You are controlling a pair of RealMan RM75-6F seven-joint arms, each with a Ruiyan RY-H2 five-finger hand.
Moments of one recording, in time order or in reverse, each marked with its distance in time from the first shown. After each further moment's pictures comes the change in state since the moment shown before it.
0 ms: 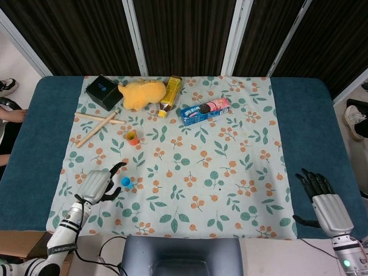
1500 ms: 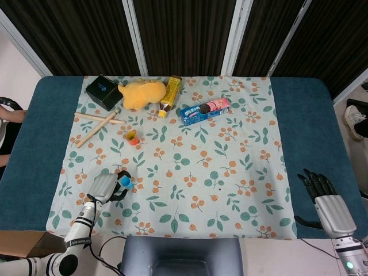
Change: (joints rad) left arm 0.003 -0.196 -0.043 0.226 -0.086 -0.085 -0.011; right arm -0.006 0.009 -0.007 0.003 -0.010 0.019 0.021
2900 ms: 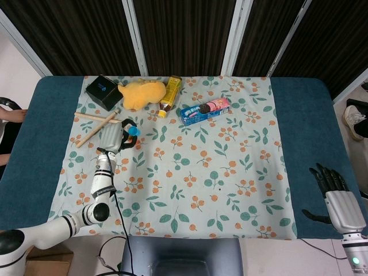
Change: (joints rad) left arm -0.297 -0.220 -0.345 0.456 -0.195 -0.069 -0.088; right arm -0.005 0.010 0.039 0.004 0.081 0.004 0.007
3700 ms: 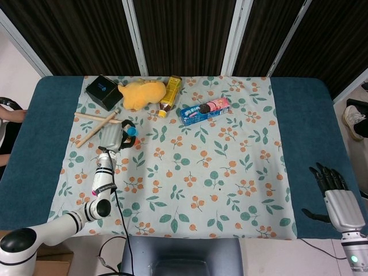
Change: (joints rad) left arm -0.028 -0.057 0.022 0.174 0.020 -0.061 -0.049; right arm 0.005 -0.007 0.007 -0.002 0.014 -0.016 -0.020
